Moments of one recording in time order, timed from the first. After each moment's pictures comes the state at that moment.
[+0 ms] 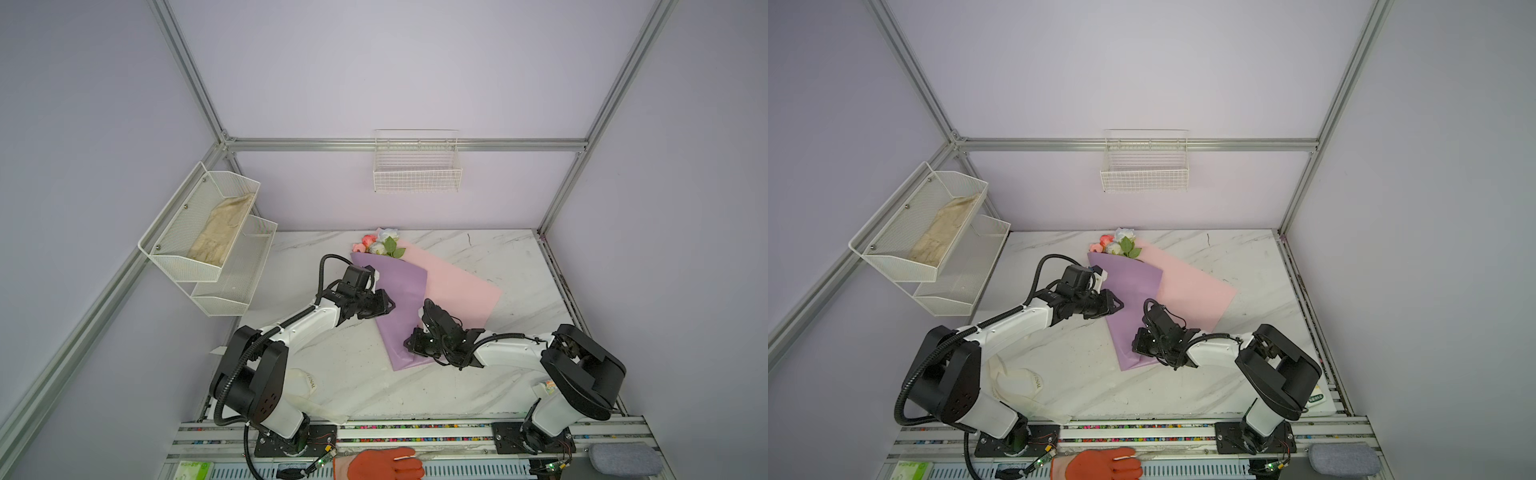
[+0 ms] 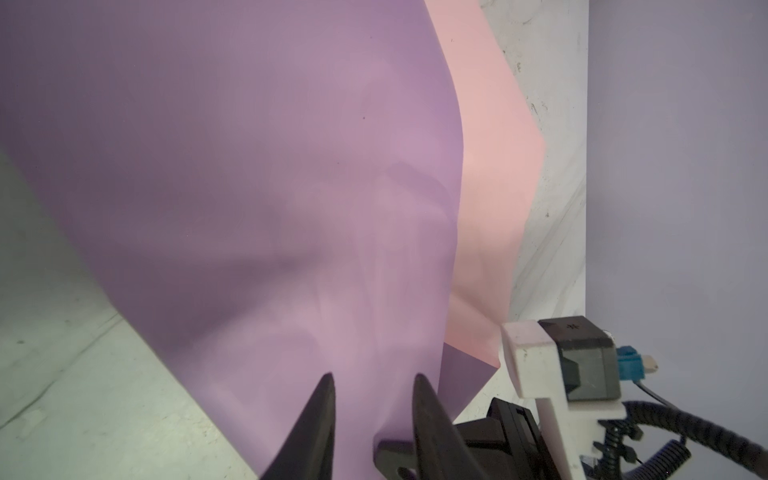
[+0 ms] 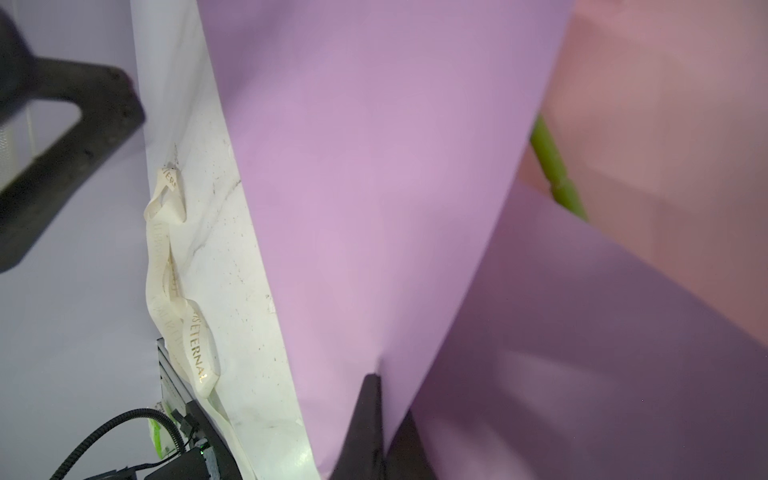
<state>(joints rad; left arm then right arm) -0.45 1.59 0.98 -0.26 0.39 -0.66 0.87 1.60 0.71 0.10 -0.18 1.04</state>
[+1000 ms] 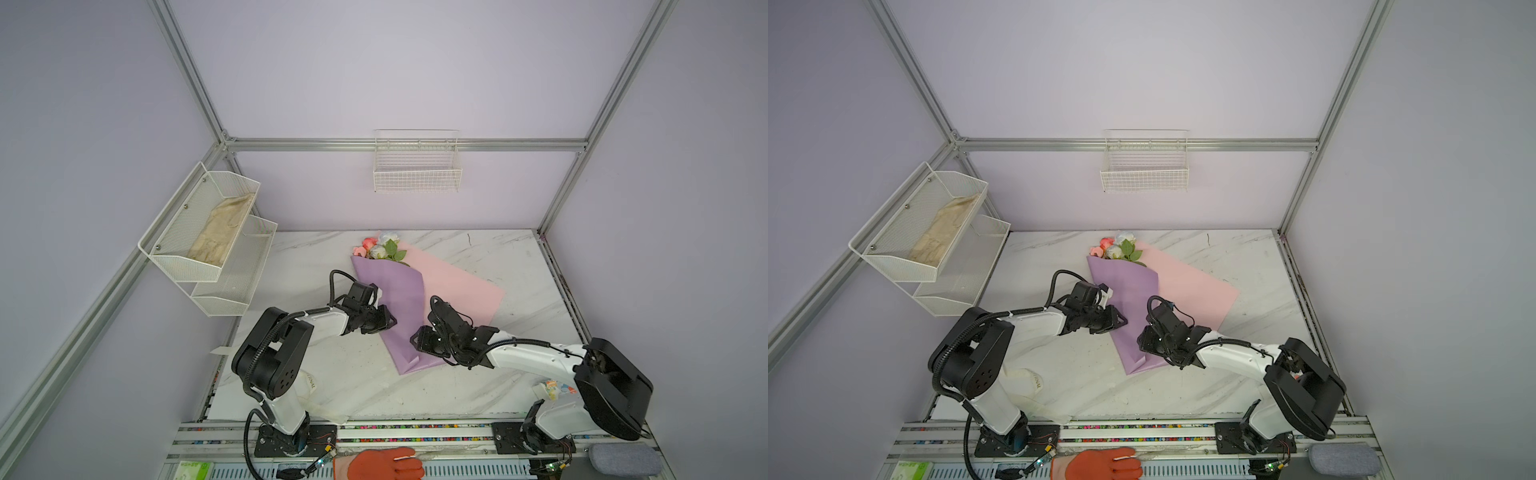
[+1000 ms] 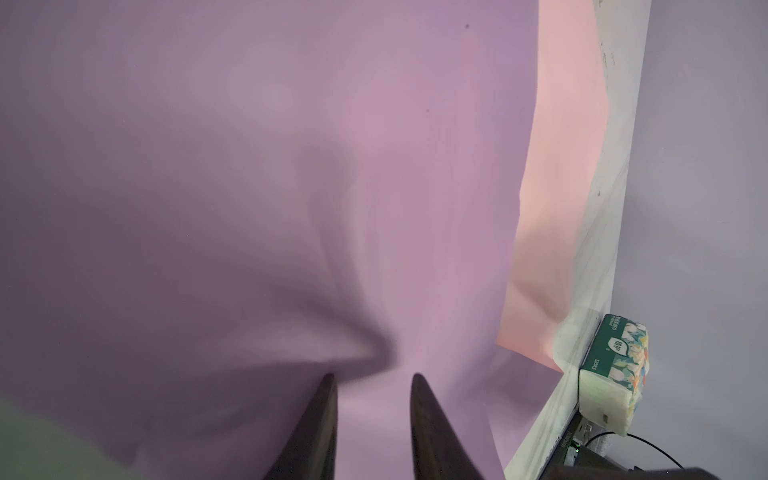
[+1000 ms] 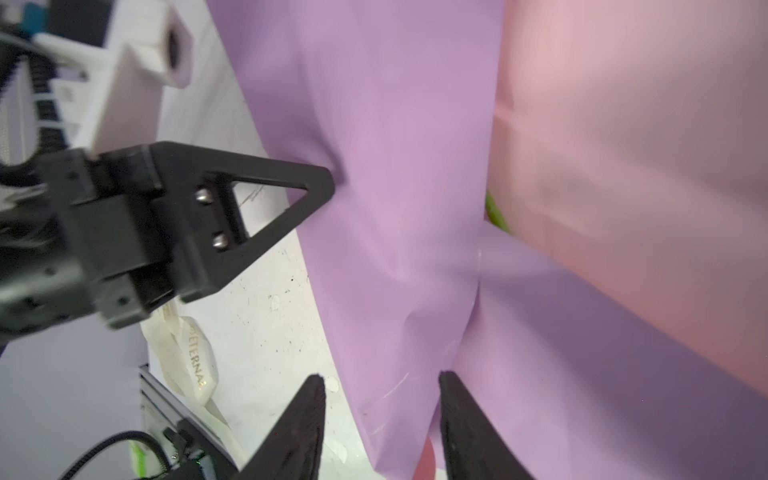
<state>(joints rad) -0.46 1.72 0.85 -0.04 0.44 -0.68 0.87 1.37 0.74 -0.14 -0.04 1.04</state>
